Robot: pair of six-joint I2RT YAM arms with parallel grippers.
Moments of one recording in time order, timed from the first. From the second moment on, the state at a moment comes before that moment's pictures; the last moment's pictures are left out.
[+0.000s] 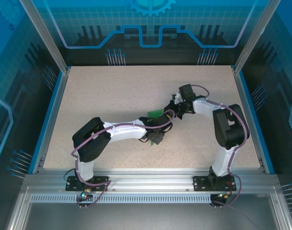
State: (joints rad) left arm -0.95 1.90 1.24 -0.55 -0.21 -0.26; right arm 0.30 1.86 1.14 -0.37 -0.66 0.71
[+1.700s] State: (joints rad) left arm -0.61 1.98 1.14 -0.08 0.57 -0.57; right arm 0.21 1.54 0.72 -0.06 -0.56 0.57
